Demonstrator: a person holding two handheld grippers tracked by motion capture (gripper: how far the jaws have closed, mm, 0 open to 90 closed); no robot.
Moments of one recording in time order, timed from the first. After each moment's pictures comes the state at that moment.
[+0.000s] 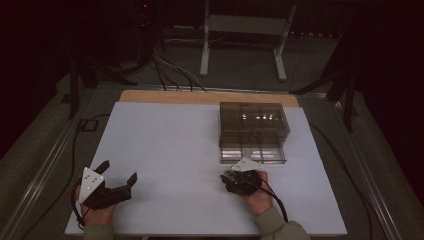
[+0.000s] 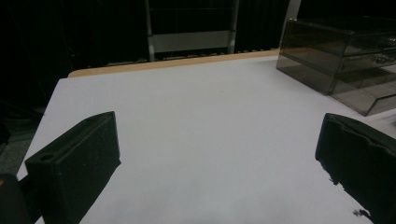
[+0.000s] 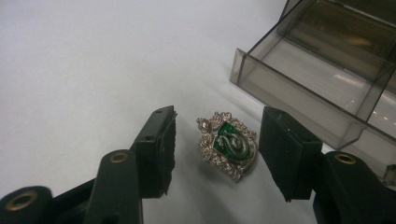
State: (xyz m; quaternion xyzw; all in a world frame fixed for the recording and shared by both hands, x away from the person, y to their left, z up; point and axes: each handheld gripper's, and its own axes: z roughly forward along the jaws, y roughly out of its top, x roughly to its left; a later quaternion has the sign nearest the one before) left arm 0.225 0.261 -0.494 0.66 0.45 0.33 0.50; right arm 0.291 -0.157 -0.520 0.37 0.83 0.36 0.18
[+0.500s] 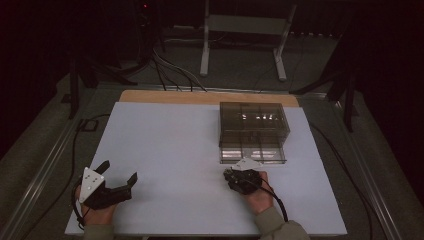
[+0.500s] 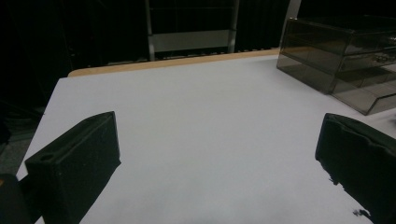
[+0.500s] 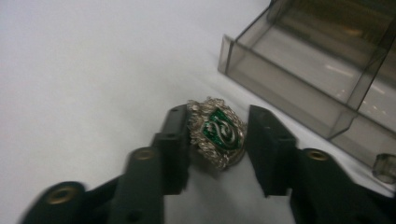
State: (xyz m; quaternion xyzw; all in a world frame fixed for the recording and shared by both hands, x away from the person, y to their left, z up) left arm 0.225 0.261 -0.494 0.66 0.45 0.33 0.50; right arm 0.294 -0.159 -0.521 0.39 0.83 0.35 0.18
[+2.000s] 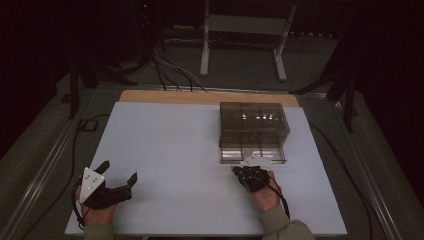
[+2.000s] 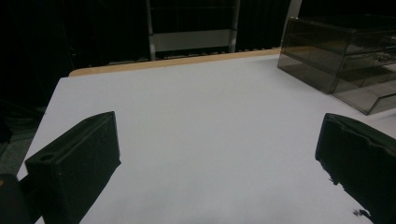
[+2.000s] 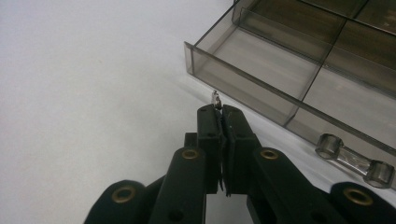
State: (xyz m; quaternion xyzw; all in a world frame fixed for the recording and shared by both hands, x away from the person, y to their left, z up) left arm 0.225 0.261 -0.494 0.66 0.45 0.33 0.50; right arm 0.296 -0.177 -0.510 0.42 0.82 0.35 0.18
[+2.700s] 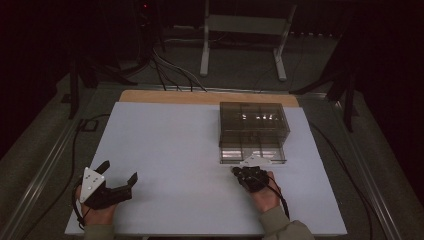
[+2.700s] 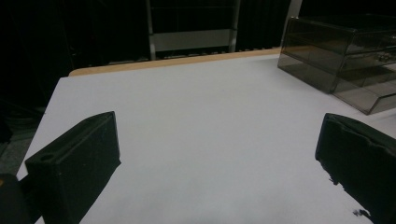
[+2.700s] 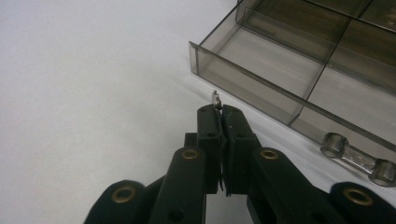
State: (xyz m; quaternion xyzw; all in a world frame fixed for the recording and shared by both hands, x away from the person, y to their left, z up) left arm 0.225 0.260 -0.494 0.66 0.45 0.33 0.50; right arm 0.294 -0.175 -0.509 0.42 0.82 0.35 0.18
